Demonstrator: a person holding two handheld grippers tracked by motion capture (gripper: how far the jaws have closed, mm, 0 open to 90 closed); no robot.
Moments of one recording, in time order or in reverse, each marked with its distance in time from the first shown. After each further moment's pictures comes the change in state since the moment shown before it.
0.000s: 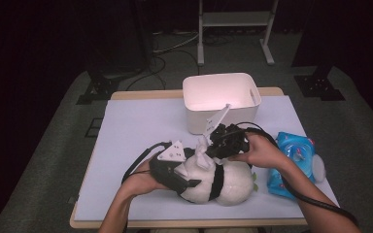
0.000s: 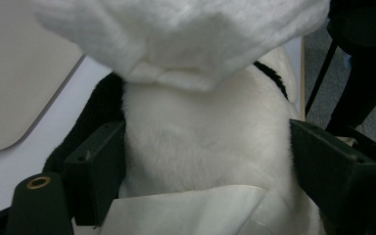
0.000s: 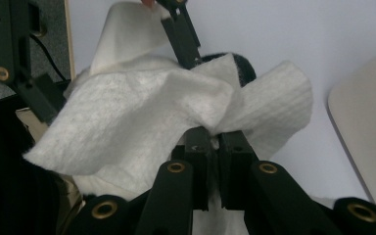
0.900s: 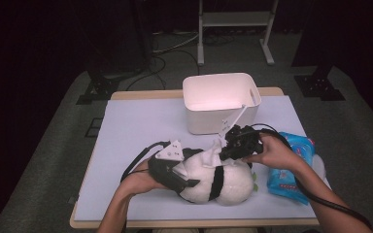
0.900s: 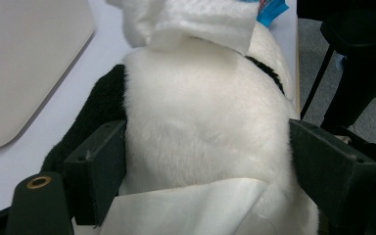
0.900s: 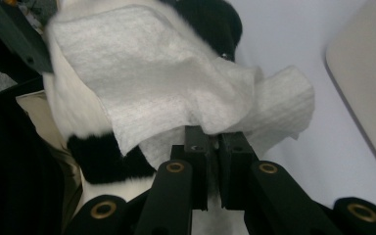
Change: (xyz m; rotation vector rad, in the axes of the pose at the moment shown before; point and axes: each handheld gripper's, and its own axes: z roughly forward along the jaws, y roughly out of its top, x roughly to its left) left arm 0.005 -0.002 -0.001 0.001 -0.023 -0.002; right arm -0.016 -0.047 -0.010 0.026 0.014 0.081
